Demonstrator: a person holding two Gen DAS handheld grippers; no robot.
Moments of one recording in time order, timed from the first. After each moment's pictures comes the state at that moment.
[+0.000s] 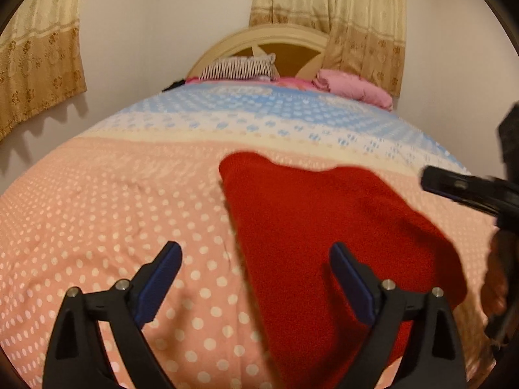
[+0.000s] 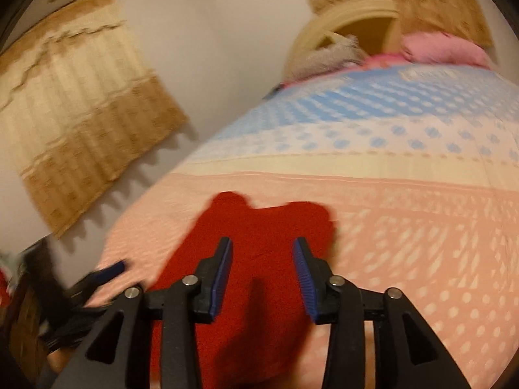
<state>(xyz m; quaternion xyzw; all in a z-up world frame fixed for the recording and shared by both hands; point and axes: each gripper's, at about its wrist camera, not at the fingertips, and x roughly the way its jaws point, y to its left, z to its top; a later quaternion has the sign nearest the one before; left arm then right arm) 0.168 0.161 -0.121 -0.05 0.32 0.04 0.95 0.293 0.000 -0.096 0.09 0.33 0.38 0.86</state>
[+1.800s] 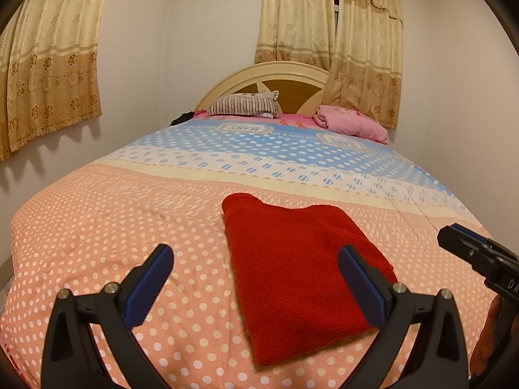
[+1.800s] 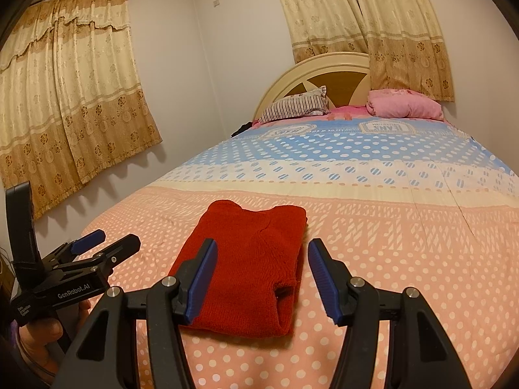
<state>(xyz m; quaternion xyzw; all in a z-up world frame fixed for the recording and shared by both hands) 0.099 0.144 -0.061 -0.06 0.23 0.05 0.97 0.166 -0.028 -0.046 0.05 0.25 0.24 0.94</state>
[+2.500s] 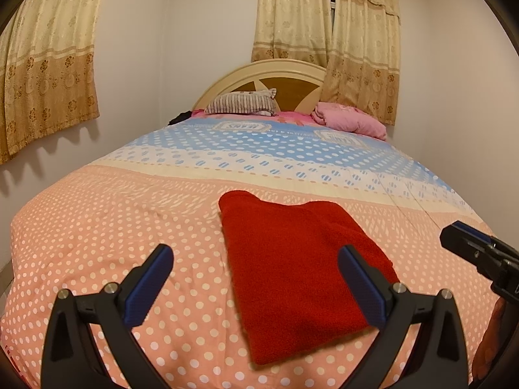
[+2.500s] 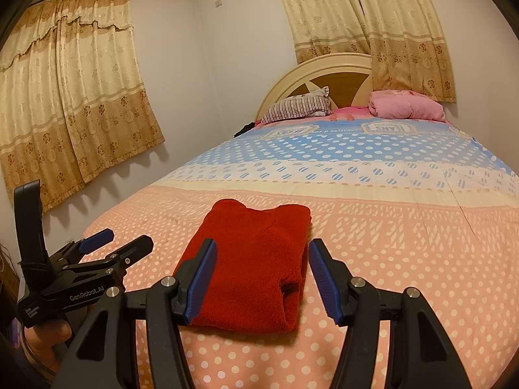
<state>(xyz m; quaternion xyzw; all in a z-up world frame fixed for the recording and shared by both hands) 0.101 0.139 -0.066 -0.05 0.24 0.05 0.97 0.161 -0.023 -0.043 0.05 0.25 0.24 0.94</state>
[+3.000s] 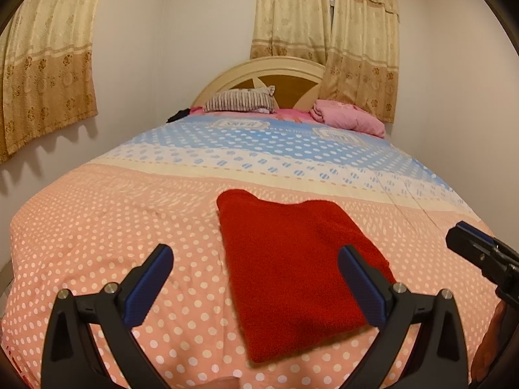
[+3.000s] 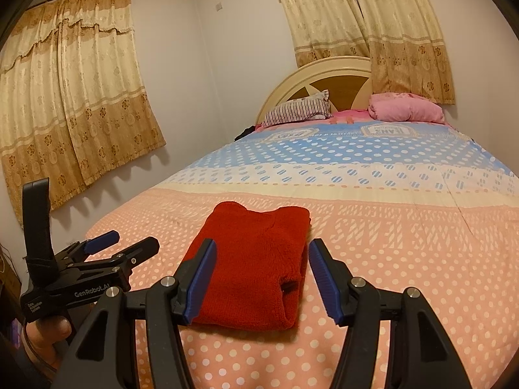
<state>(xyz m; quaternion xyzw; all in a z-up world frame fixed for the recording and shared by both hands) 0.100 0.138 -0.060 -0.05 0.24 0.05 0.97 0.151 -0.023 -0.040 0.05 0.24 0.24 0.94</state>
